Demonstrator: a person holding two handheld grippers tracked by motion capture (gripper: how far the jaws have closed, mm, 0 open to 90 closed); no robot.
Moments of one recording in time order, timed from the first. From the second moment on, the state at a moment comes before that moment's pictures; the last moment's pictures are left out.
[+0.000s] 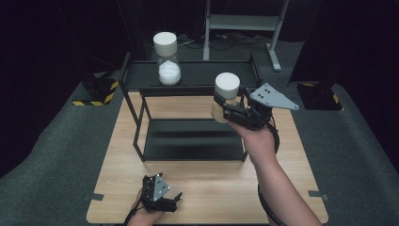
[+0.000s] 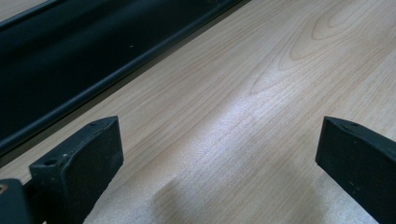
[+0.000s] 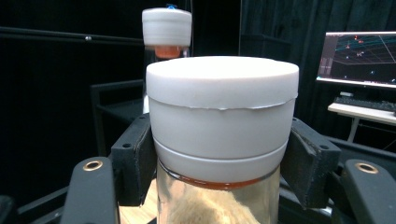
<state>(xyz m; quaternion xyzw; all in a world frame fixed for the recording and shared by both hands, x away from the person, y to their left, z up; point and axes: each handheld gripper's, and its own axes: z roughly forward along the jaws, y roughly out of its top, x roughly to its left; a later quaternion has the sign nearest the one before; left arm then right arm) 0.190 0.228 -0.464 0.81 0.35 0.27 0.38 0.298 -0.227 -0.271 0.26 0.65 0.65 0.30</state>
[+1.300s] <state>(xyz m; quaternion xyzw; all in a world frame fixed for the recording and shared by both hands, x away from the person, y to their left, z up) 0.190 0.232 -0.465 0.81 0.35 0.26 0.39 0.344 -0.194 -0.223 0.29 0.62 0.65 0.33</state>
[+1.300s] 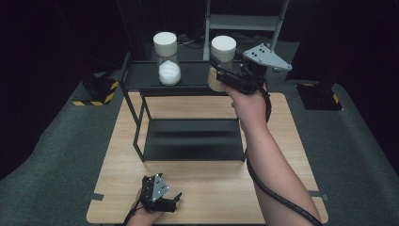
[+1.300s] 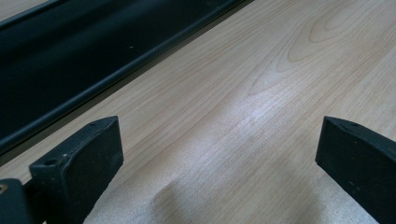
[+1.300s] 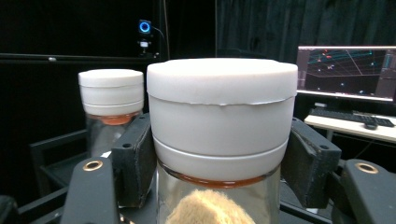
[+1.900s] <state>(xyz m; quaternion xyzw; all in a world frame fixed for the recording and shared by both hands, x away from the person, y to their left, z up) 0.189 0.235 -0.465 0.81 0.35 0.26 0.39 0.365 -0.178 -0.216 0.29 0.63 0.63 0.34</state>
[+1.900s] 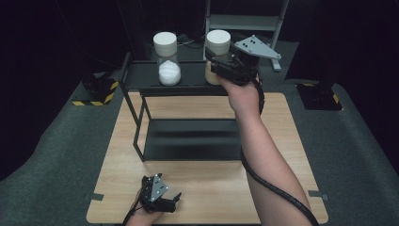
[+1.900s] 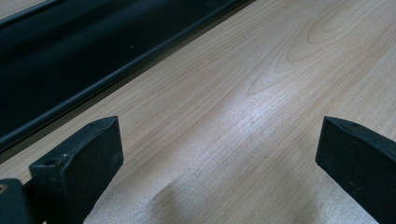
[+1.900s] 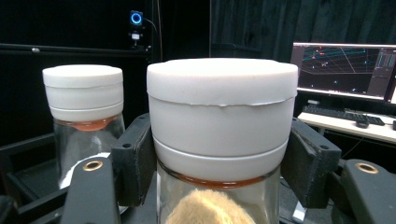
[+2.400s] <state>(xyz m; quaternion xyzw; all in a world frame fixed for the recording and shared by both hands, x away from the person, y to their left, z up) 0.189 0.235 -0.465 0.81 0.35 0.26 0.39 0.372 -0.177 -0.222 0.30 0.63 0.63 0.33</state>
